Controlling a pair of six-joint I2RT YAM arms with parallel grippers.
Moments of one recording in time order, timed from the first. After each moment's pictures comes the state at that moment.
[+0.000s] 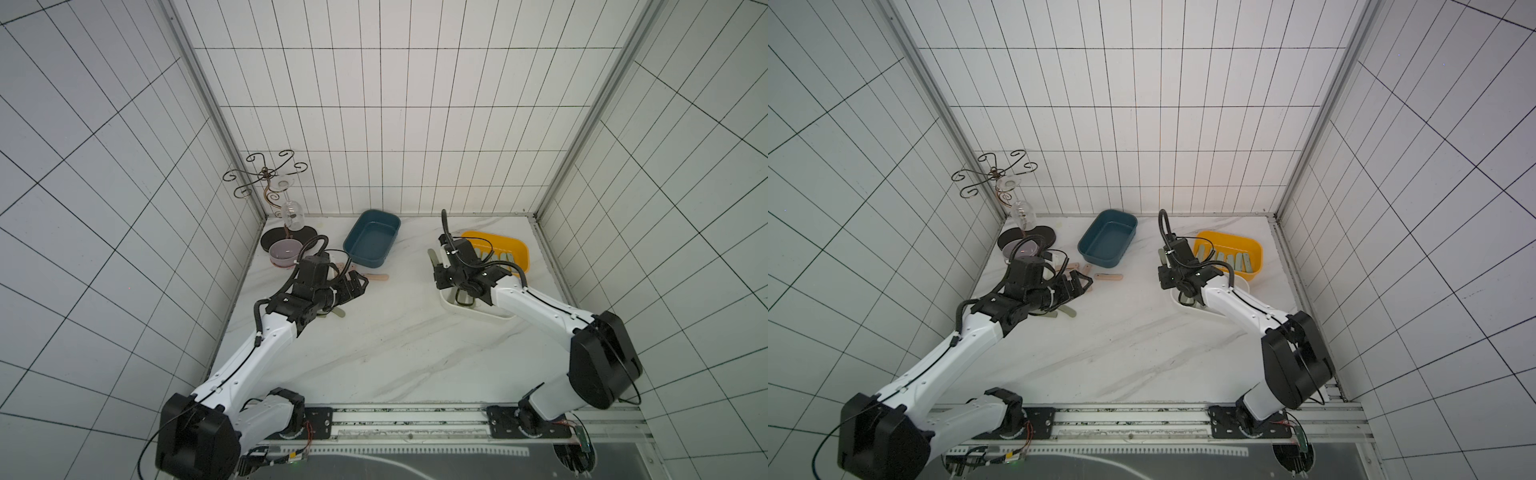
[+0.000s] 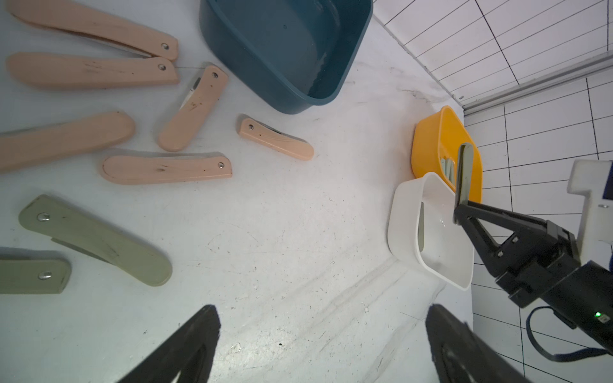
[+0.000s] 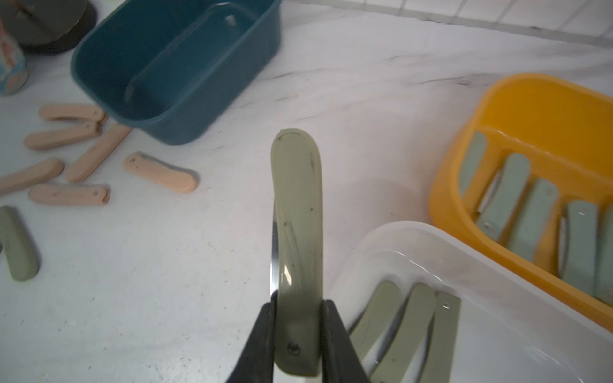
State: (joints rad) left arm -0.34 1.12 0.84 -0.44 0.27 -0.74; right arm 0.50 1.49 1.05 -0.34 0.15 0.25
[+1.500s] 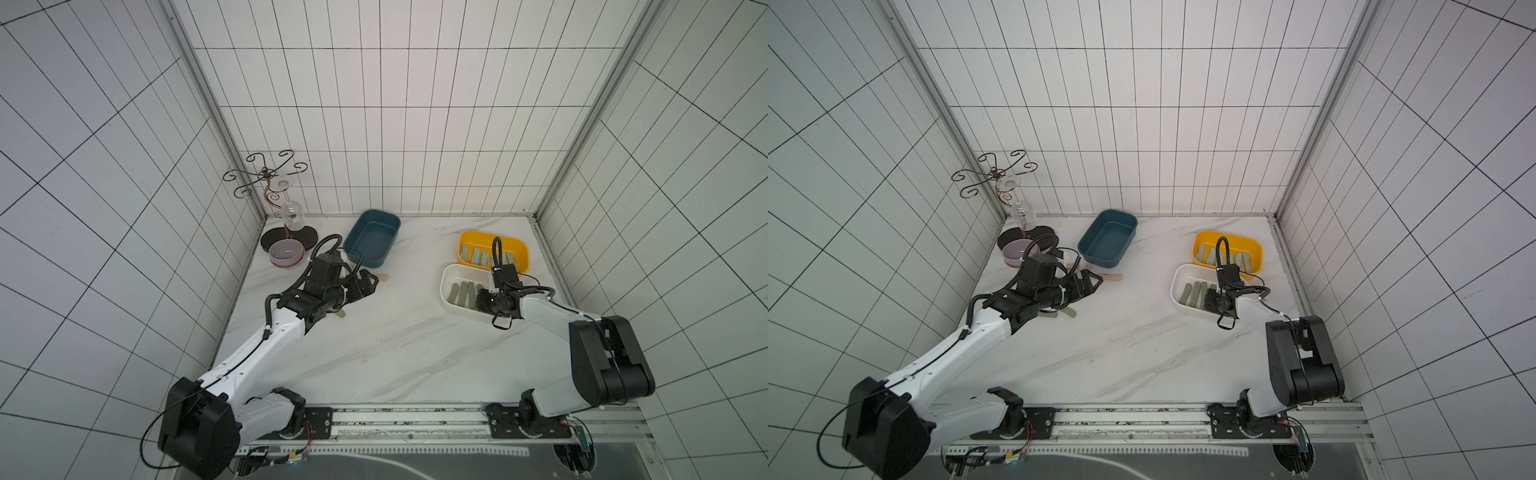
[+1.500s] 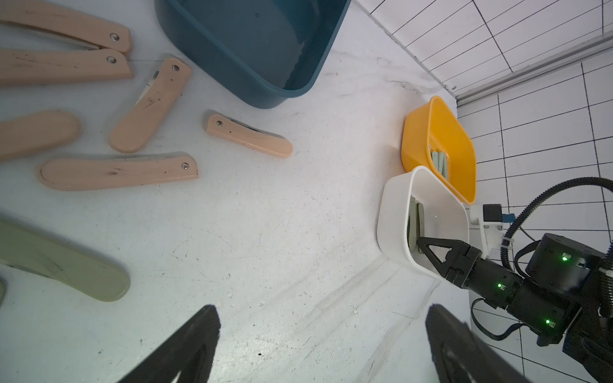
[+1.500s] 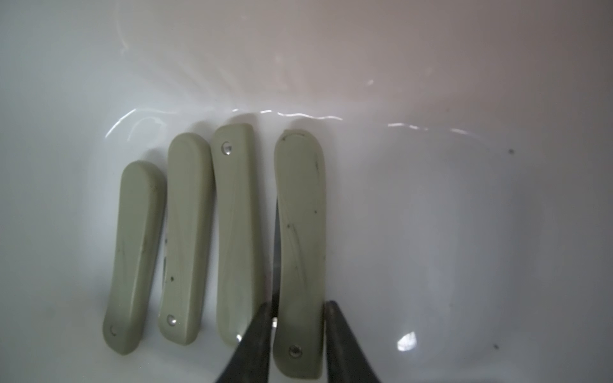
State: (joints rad) left arm -0.42 1.17 0.86 -0.40 0.23 -0.78; right arm 0.16 1.50 0.72 -0.28 -0.02 0.36
